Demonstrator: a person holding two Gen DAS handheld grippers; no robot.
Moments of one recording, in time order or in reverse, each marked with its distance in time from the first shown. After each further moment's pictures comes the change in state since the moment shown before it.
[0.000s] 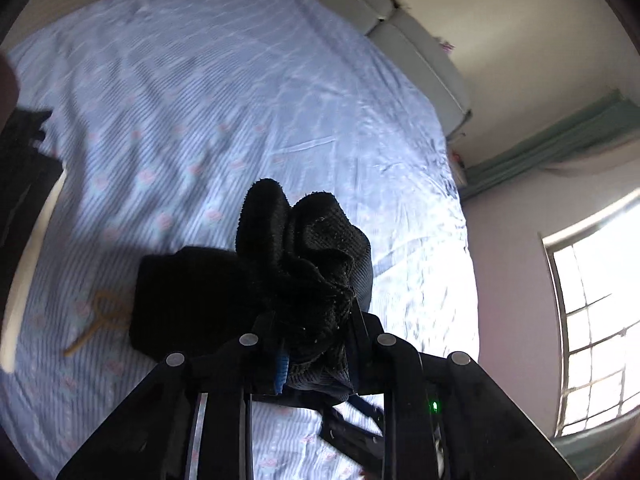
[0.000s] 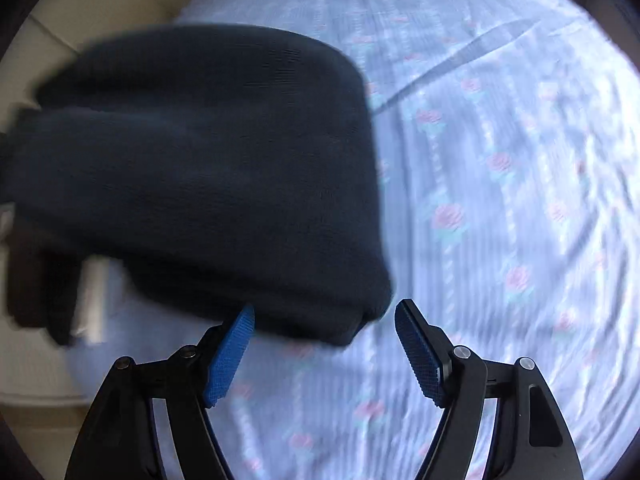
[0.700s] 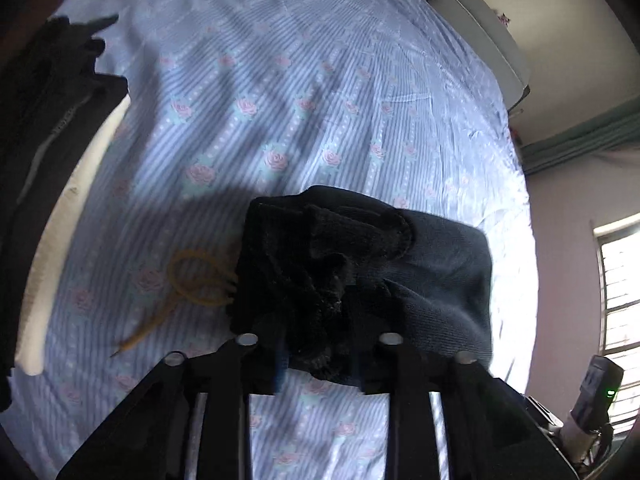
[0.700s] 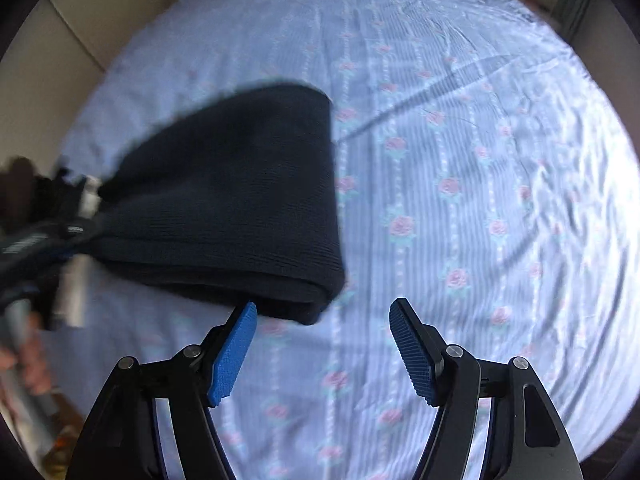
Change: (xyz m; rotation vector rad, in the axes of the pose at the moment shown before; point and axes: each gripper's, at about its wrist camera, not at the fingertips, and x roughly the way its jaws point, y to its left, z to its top) left arm 0.037 0.099 -0.030 -0.068 0.132 0.164; right arm -0.066 -0.001 -0.001 -0.090 -0.025 0.002
